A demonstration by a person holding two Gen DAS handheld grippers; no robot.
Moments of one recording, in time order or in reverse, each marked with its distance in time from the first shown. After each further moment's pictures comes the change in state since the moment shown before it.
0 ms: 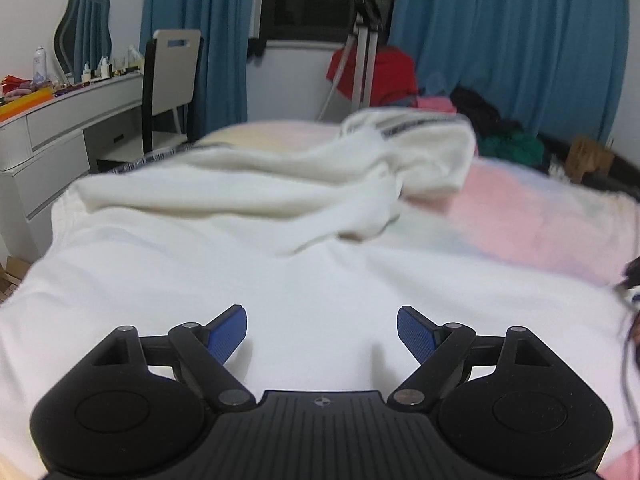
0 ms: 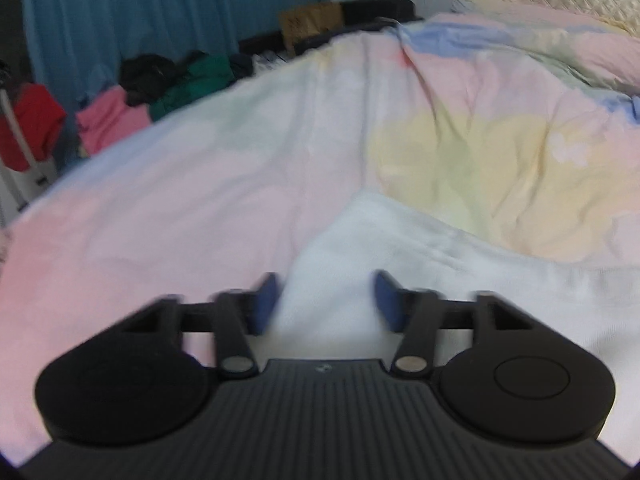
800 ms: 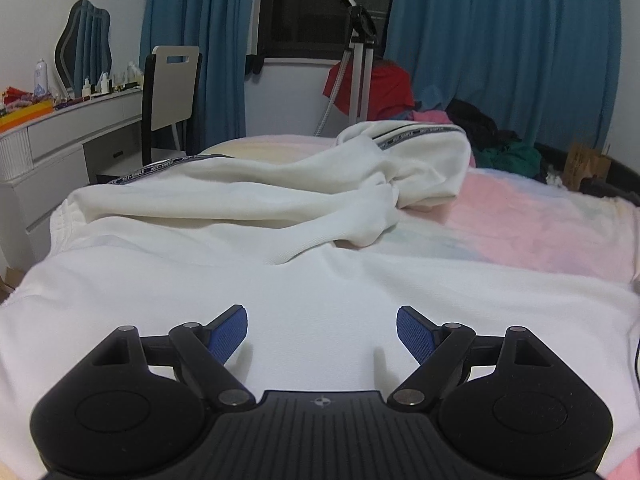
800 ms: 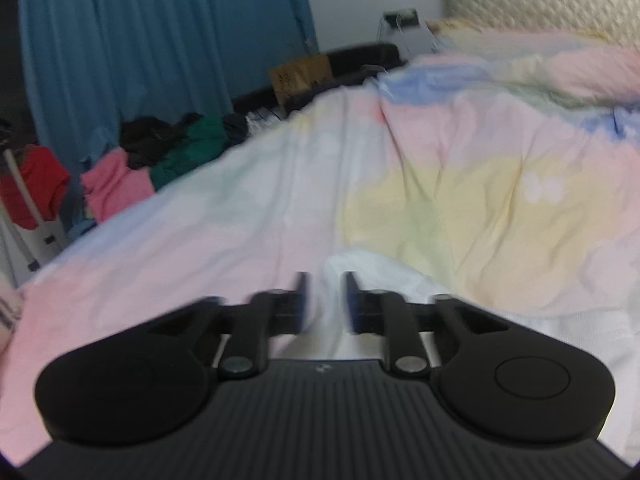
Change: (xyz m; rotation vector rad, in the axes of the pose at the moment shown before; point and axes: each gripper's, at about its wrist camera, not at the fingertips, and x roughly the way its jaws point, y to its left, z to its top) left arm -0.004 0.007 -0.008 -0.004 -0.075 -0.009; right arm -0.049 -0.019 0.016 0.048 -0.205 0.073
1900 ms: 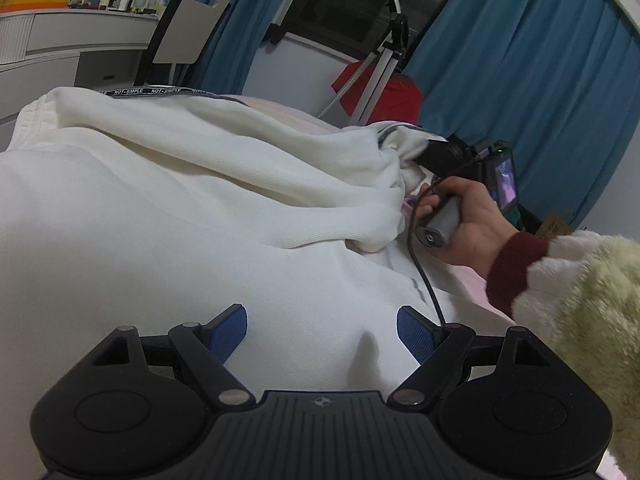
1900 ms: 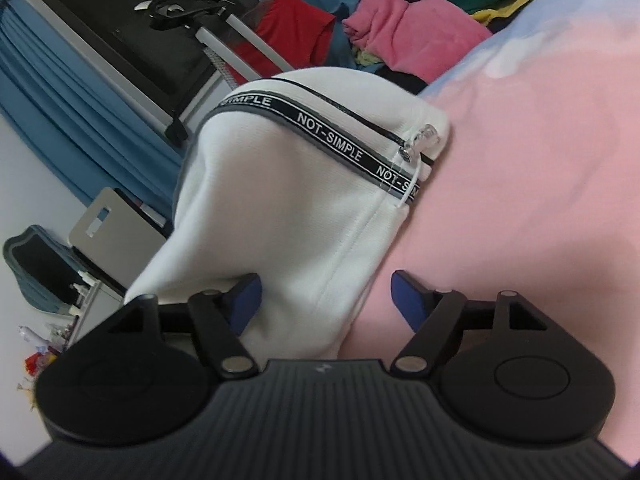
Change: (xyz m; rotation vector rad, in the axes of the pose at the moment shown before) left arm 0.056 0.047 -0.010 -0.294 0.012 -0.168; right arm 0.098 0.384 -0.097 0.132 0.483 0.742
